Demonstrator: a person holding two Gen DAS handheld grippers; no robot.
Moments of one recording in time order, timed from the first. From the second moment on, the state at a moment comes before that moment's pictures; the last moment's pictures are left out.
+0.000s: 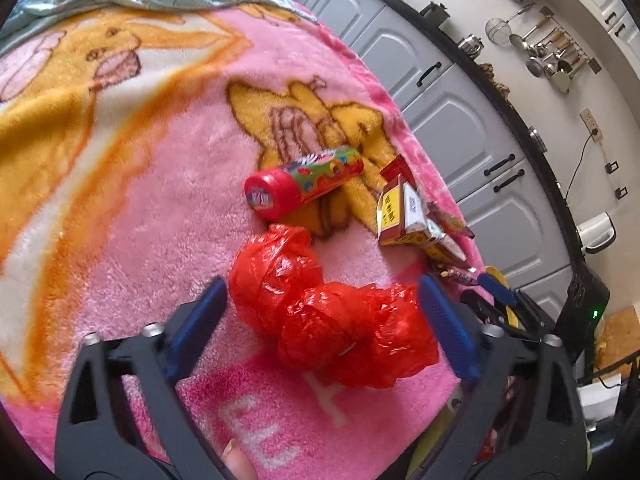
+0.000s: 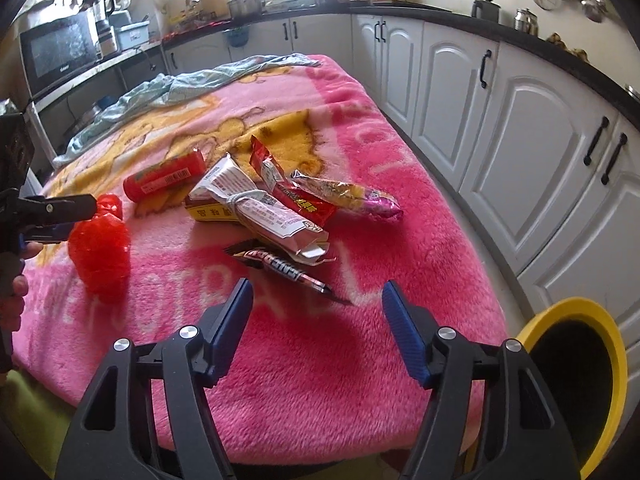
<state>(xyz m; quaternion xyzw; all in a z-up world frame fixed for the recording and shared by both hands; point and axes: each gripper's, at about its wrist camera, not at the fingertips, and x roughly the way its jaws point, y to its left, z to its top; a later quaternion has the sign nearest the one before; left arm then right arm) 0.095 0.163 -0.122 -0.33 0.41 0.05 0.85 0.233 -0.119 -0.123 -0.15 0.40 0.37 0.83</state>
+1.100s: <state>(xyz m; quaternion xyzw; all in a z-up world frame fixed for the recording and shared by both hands) 0.119 0.083 -0.072 -0.23 0.39 -0.05 0.89 0.184 -0.182 -0.058 -0.11 0.38 0.39 0.83</state>
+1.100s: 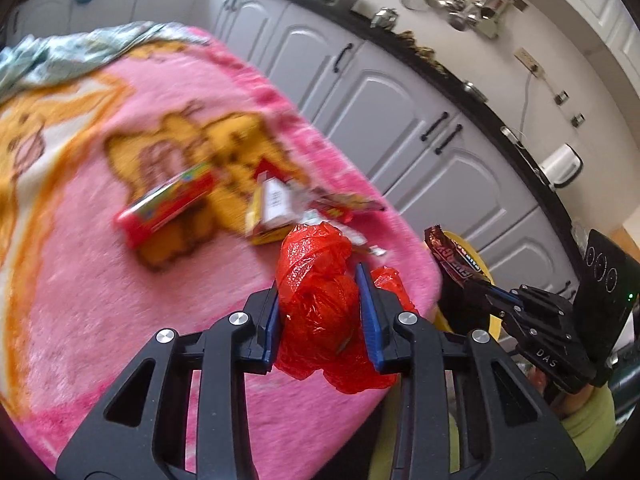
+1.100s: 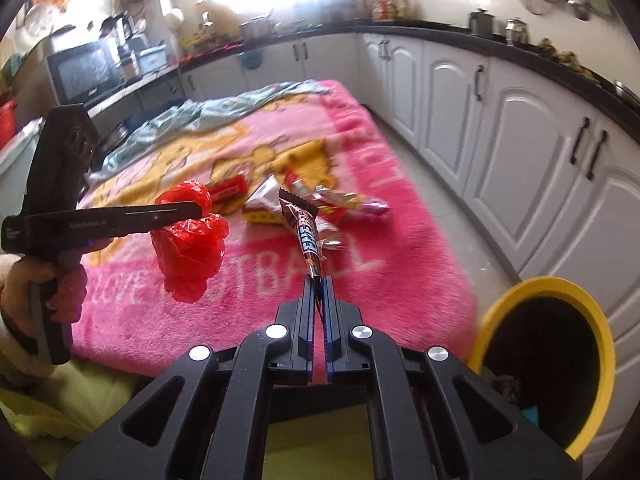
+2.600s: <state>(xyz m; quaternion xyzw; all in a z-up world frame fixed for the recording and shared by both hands) 0.224 -0.155 -0.017 -0.12 0.35 -0.23 0.90 0.180 -0.417 -0.017 0.03 0.31 0.15 0.94</state>
